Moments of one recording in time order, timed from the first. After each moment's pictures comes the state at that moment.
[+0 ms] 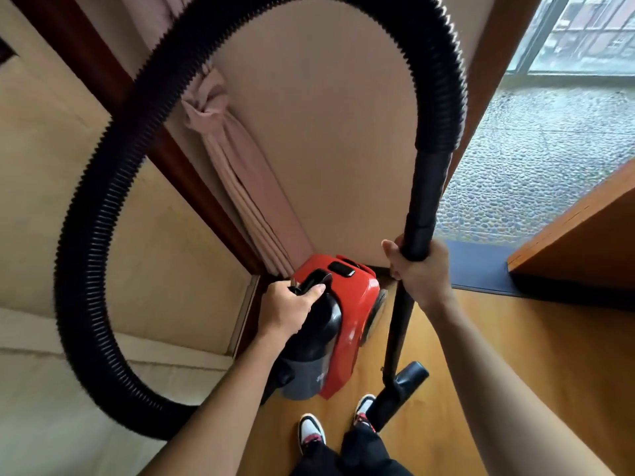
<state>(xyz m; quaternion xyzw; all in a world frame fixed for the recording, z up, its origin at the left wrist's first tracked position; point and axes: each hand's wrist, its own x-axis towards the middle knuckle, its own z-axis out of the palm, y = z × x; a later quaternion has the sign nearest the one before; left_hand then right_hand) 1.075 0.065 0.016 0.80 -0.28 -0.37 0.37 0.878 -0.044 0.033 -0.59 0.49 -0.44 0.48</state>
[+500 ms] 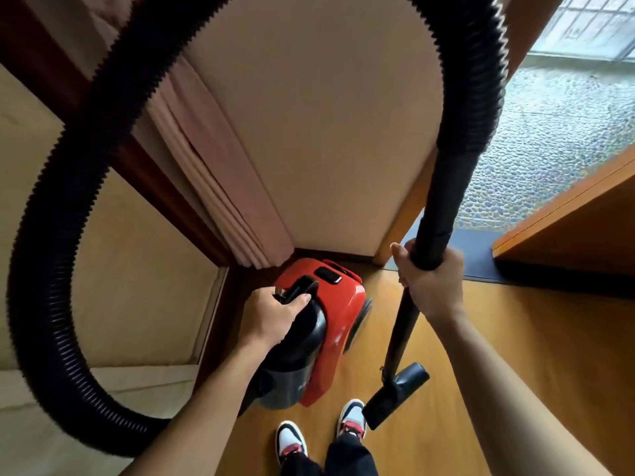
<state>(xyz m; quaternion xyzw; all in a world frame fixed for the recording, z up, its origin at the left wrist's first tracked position) 1.116 0.031 -0.122 0.80 -0.30 -0.40 0.33 0.886 -0.073 -0.070 -0.60 0.53 -0.43 0.41</state>
